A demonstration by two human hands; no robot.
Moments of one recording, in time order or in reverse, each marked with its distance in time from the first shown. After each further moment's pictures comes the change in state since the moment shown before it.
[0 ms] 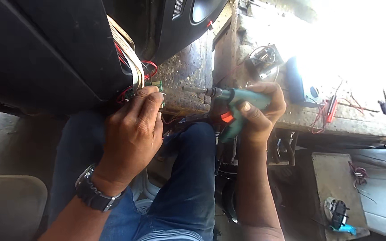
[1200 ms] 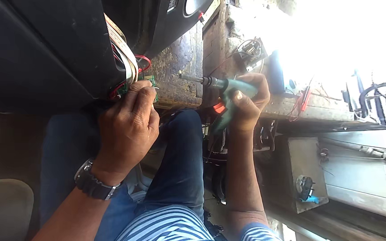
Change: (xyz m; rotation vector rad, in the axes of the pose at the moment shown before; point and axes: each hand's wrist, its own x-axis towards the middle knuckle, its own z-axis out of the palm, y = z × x) left_hand 0.002 -0.003 0.007 -0.051 0.045 -0.017; right_hand 0.003 0.001 0.001 0.036 0.078 0.069
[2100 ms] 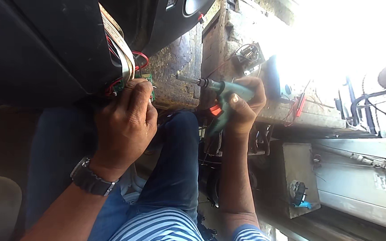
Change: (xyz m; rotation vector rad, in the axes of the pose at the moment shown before) left_hand -0.001 0.005 0.009 0.019 0.085 -0.043; right_hand -0.001 0.001 0.000 0.025 -0.002 0.006
